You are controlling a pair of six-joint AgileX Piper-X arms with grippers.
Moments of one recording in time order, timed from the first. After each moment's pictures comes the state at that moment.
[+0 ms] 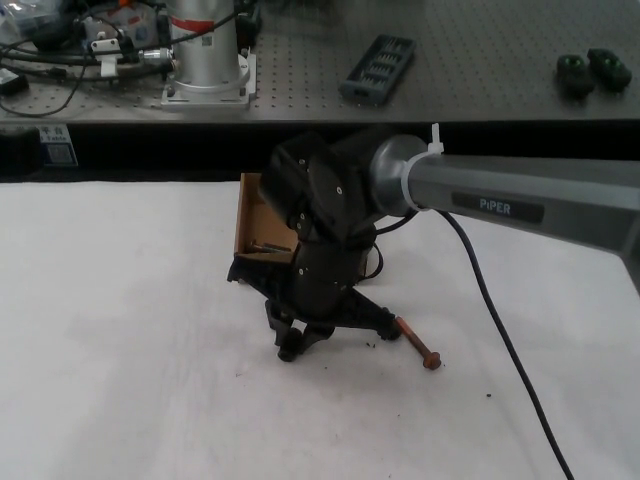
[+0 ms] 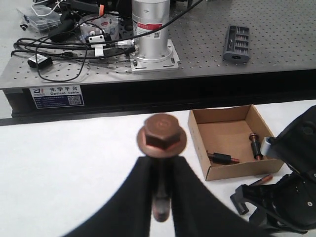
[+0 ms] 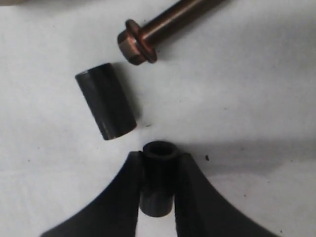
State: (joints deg) left arm -14.8 45.8 -49.0 31.6 -5.4 -5.6; right arm 46.2 127.2 -98.0 52.0 -6.0 54.9
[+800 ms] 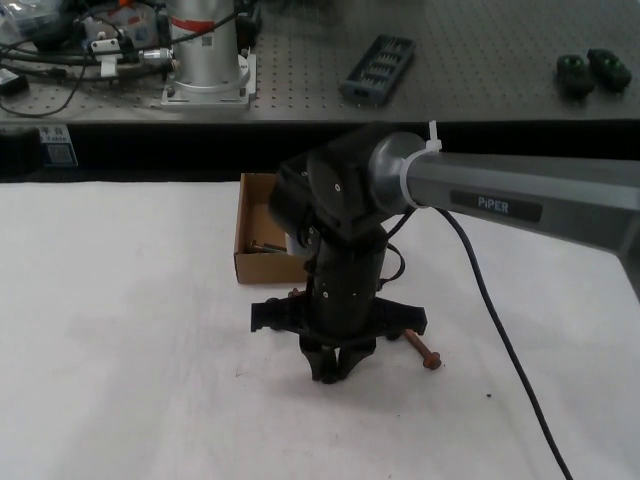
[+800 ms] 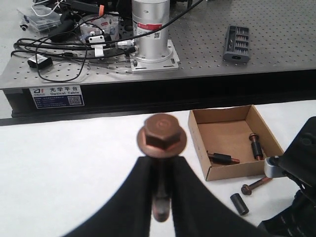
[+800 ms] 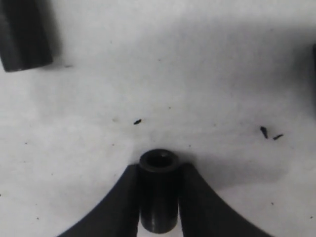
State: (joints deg) left arm -14.8 45.8 -49.0 31.6 -5.4 -5.6; right arm 46.2 127.7 -98.6 65.0 -3.3 38.4
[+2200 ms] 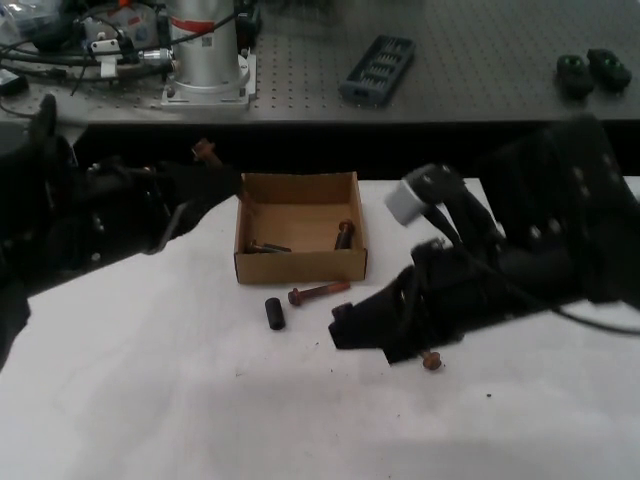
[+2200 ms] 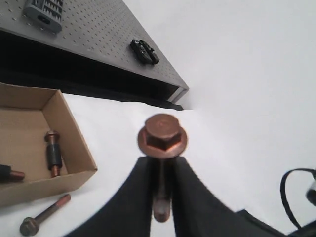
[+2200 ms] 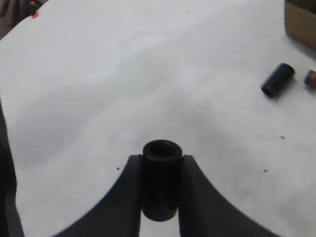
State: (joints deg) left arm -14.7 84.8 -37.5 -32.2 34.8 -39.2; right arm 38.0 84.7 -43.2 7.6 -37.1 -1.5
